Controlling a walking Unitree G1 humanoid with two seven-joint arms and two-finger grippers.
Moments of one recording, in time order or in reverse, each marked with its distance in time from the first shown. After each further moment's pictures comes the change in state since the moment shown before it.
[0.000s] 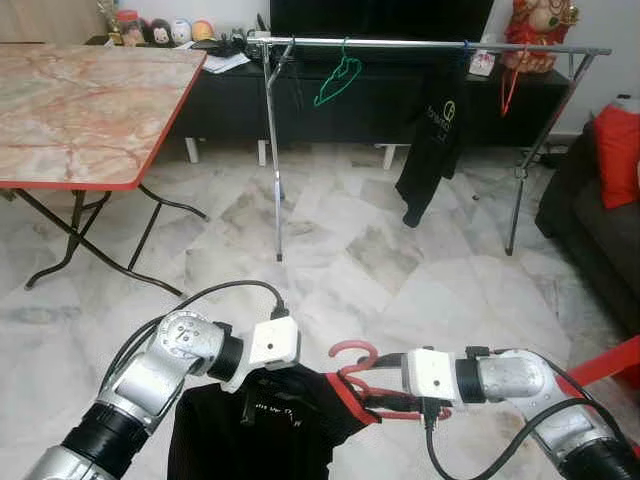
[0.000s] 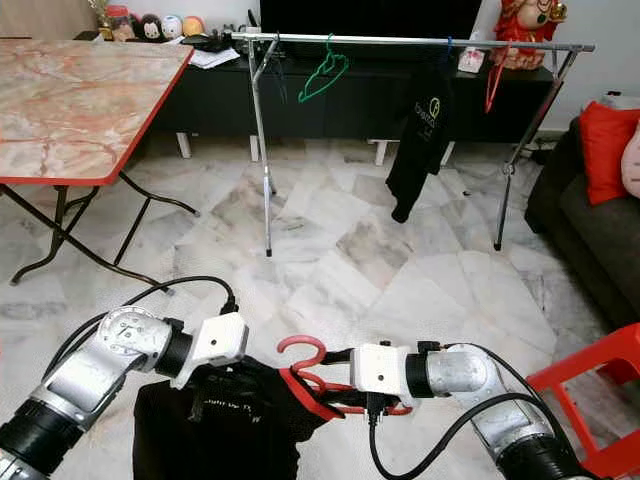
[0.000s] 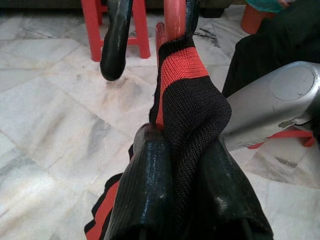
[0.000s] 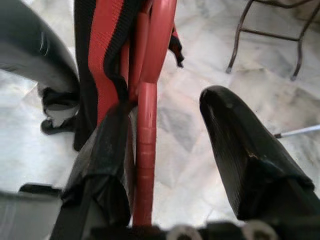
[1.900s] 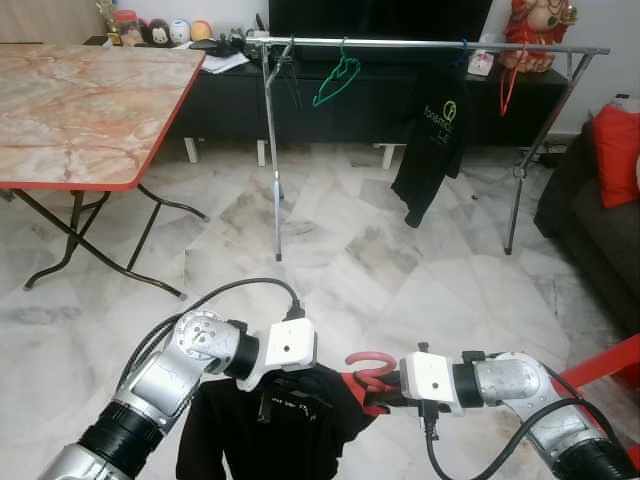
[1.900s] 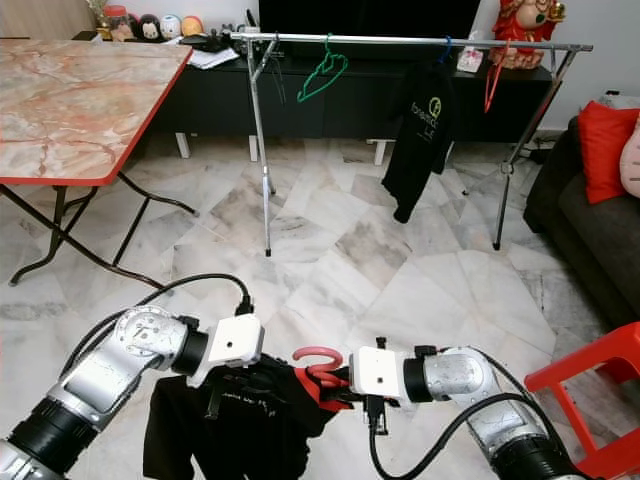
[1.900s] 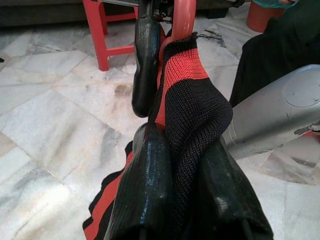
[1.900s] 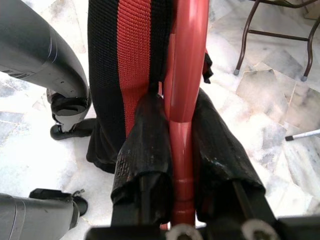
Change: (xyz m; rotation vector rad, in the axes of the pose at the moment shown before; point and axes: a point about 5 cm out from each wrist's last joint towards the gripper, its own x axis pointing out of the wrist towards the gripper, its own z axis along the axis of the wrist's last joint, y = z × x) left arm 0.008 0.003 0.009 0.073 -0.001 0.028; right arm 0.007 0.001 -0.004 0.028 -0.018 0.007
